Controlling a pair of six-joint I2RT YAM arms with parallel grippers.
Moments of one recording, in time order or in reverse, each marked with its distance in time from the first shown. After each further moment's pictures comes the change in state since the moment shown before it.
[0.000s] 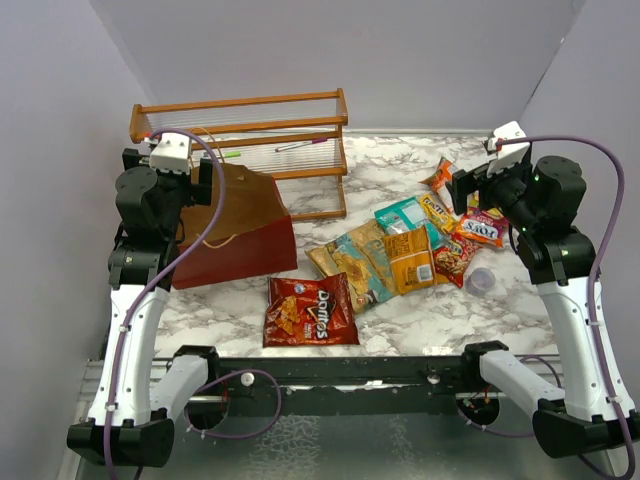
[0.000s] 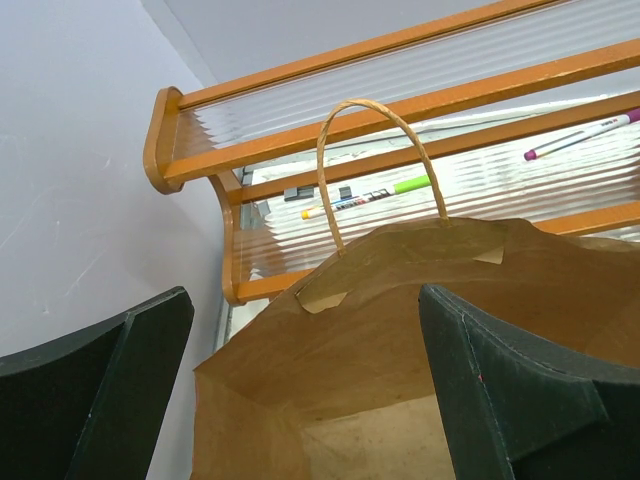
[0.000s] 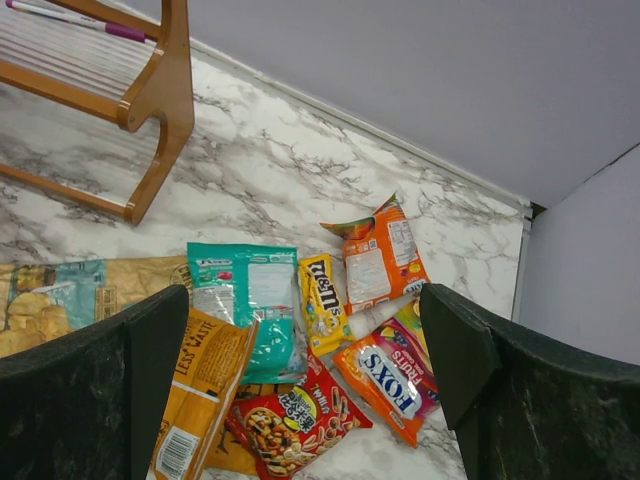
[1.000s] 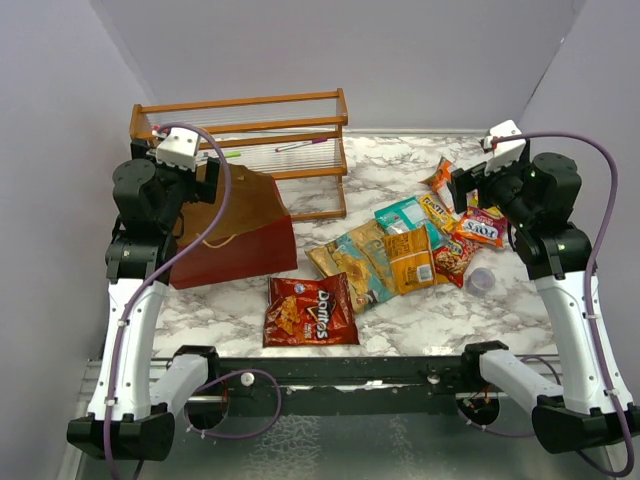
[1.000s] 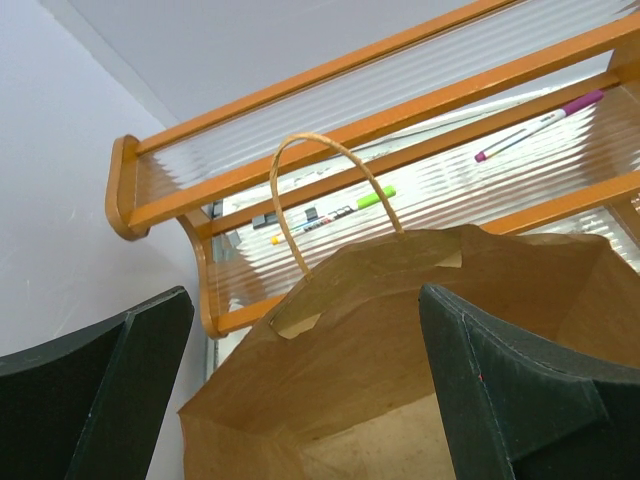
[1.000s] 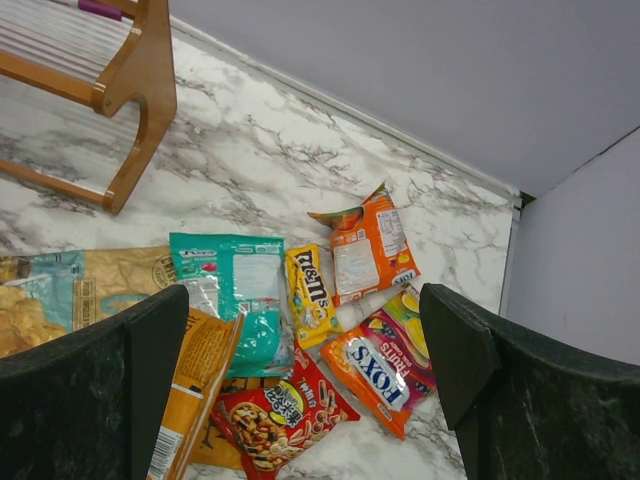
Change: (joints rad) left arm 0.006 0.031 0.040 -0.014 0.135 0.044; right arm -0.006 0.026 0.000 0.000 0.017 -0.030
